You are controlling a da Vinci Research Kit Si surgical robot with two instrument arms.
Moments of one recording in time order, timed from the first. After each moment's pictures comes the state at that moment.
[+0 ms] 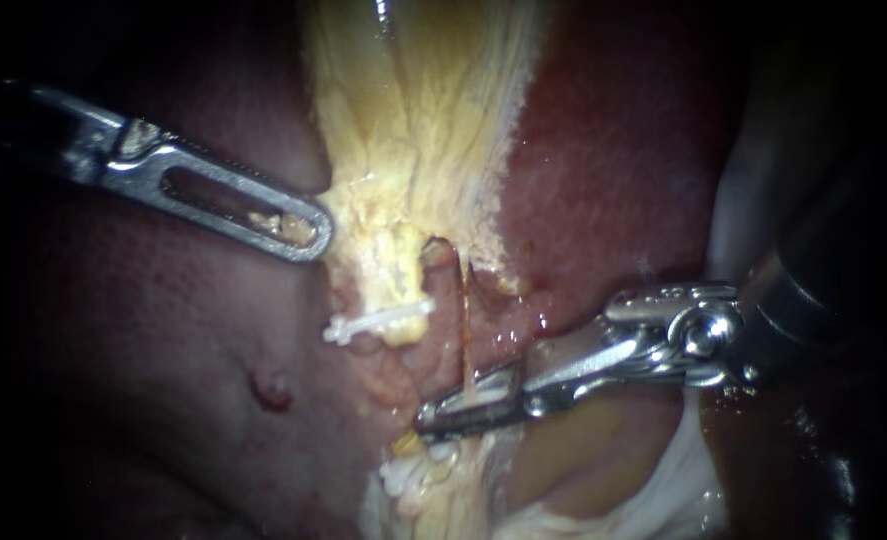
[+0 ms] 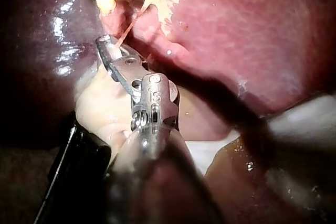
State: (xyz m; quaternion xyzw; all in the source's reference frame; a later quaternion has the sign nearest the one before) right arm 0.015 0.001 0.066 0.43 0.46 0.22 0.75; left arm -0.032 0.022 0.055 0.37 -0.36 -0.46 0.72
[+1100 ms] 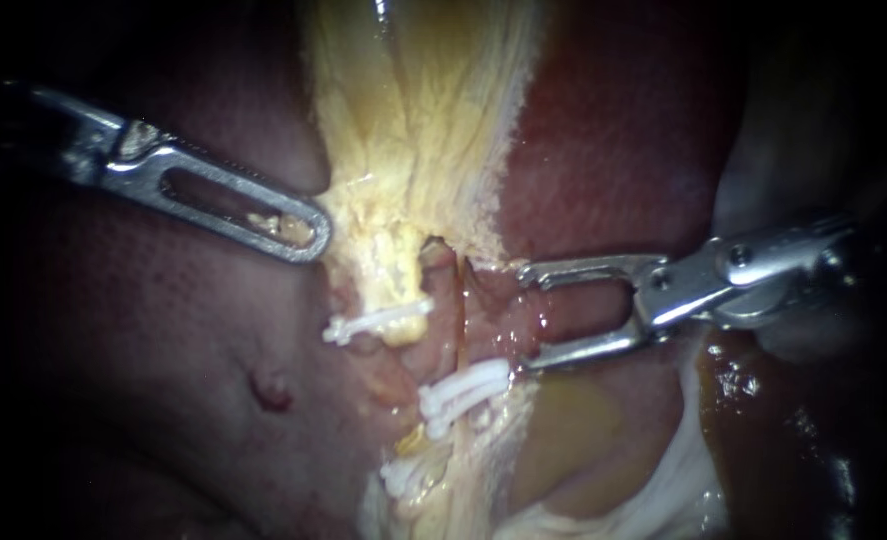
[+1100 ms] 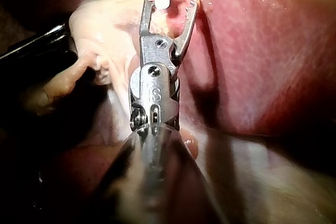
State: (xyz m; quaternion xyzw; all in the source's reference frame) right arm 0.005 0.006 0.063 0.22 0.55 0.11 0.80; left arm -0.031 0.022 0.055 0.37 -0.36 -0.46 0.72
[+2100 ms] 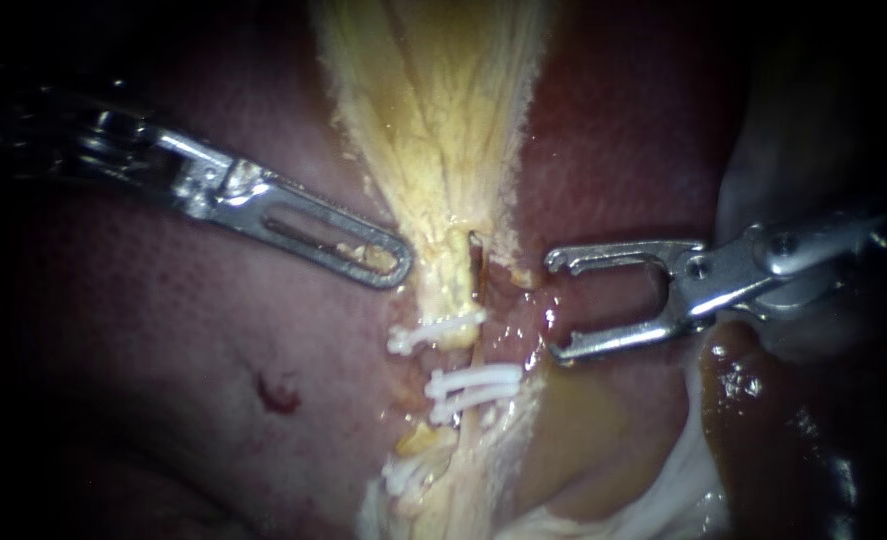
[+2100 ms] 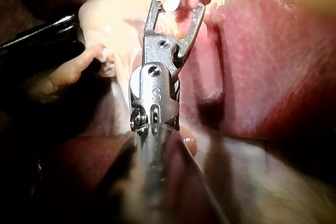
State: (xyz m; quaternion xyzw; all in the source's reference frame) right arm 0.004 0.006 0.062 0.21 0.55 0.09 0.80; left arm -0.037 0.021 0.064 0.36 -0.35 -0.46 0.73
